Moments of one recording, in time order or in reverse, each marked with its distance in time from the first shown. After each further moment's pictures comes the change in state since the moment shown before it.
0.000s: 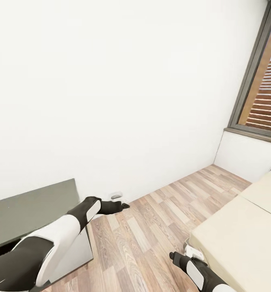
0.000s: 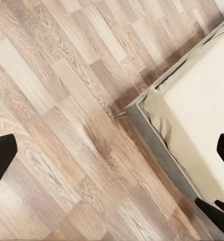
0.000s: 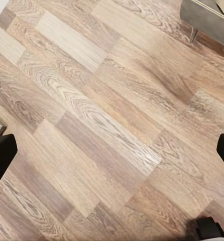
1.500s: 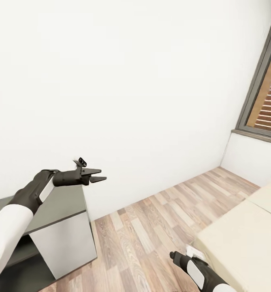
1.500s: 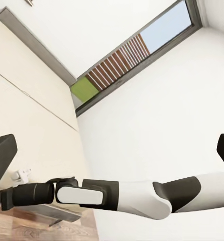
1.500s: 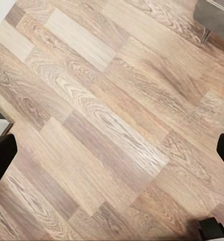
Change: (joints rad) left arm -0.002 0.378 0.002 -0.513 0.000 0.457 -1.236; right arm -0.001 -0.003 -0.005 -0.002 -0.011 0.005 0.000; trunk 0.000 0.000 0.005
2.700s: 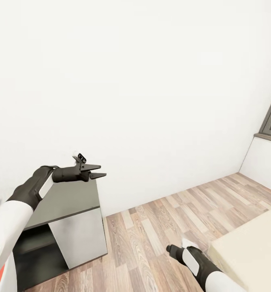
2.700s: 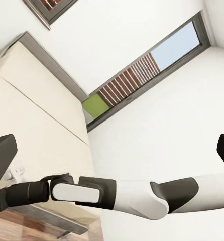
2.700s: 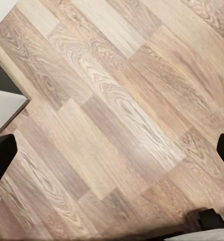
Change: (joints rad) left arm -0.030 0.002 0.001 -0.001 0.003 0.024 0.001; right arm -0.062 0.021 0.000 -0.003 0.008 0.107 -0.049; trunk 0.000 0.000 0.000
